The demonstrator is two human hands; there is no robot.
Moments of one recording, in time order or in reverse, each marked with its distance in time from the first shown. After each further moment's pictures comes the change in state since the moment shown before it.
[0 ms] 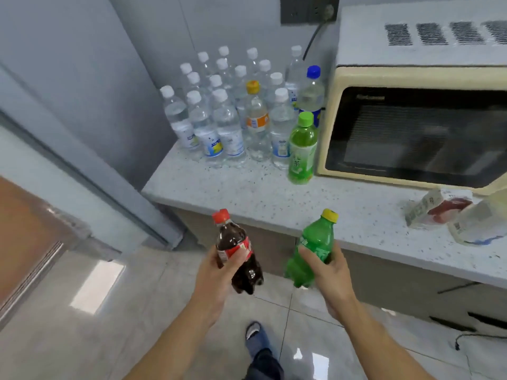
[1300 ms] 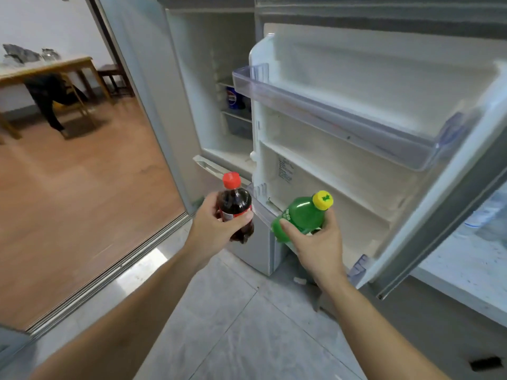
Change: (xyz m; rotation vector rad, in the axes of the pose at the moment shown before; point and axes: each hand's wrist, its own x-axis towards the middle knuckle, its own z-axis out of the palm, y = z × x) left_hand 0.029 0.121 -0.543 0.192 0.349 0.407; right_hand -0.108 0.006 0.566 -0.321 -0.262 -0.531
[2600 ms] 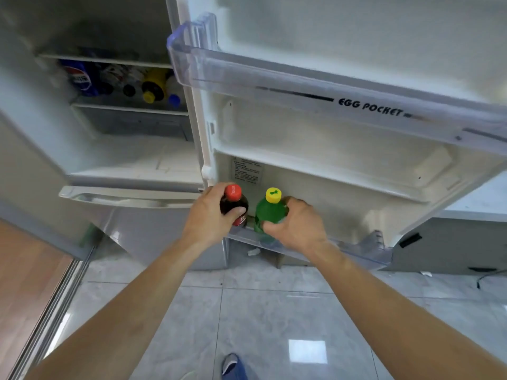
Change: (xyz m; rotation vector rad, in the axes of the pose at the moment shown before) left_hand 0.232 -0.077 0.043 0.417 -0.597 0.414; right_hand 0.111 0.039 0.101 -0.931 0.138 0.498
